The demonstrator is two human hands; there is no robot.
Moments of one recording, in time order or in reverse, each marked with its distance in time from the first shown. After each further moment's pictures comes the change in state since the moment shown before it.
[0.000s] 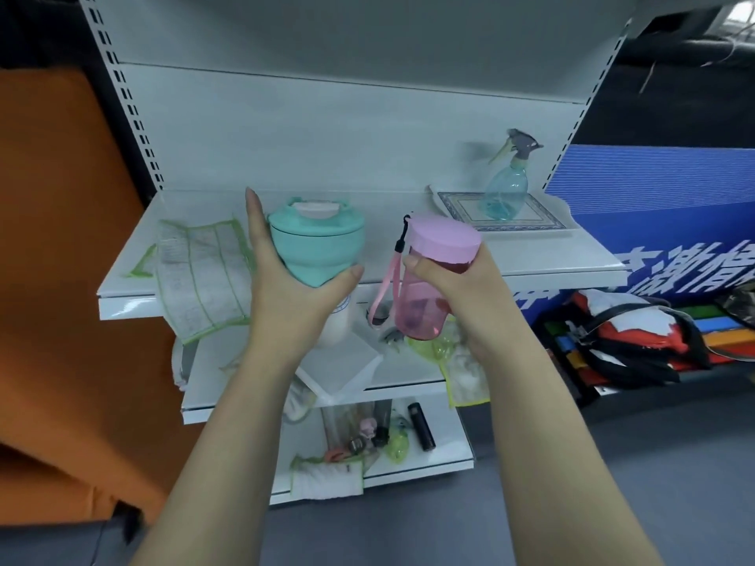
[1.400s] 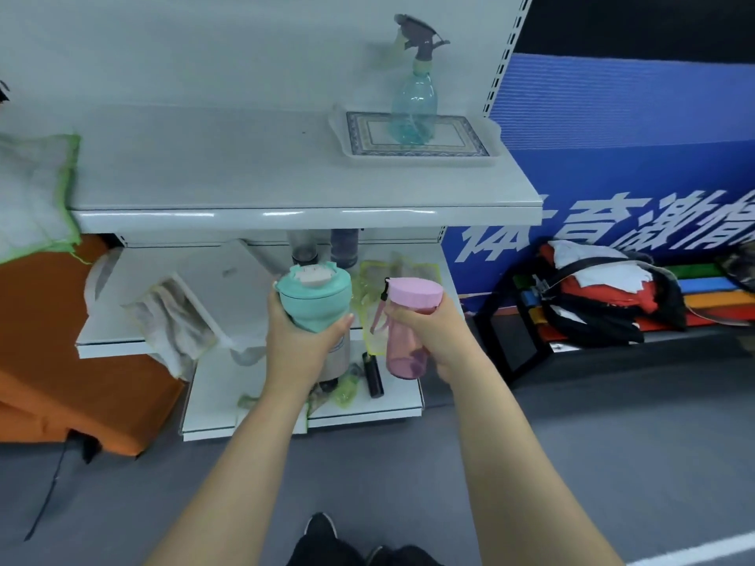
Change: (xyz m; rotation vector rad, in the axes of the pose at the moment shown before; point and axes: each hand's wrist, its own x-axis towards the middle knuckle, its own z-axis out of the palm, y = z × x) left_hand -0.151 -0.083 0.227 0.144 0.045 -0.415; right_hand 0.003 0.147 -0.232 -0.121 -0.035 0.383
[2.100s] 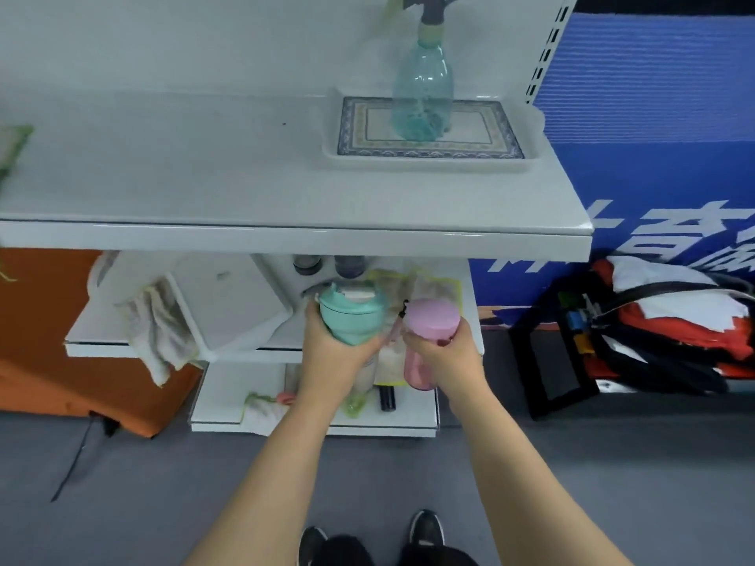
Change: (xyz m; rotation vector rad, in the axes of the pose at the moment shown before) left_hand 0.056 -0.031 0.122 0.030 0.042 -0.076; right_hand 0.124 0.061 -0.049 -0.026 0.039 0.080
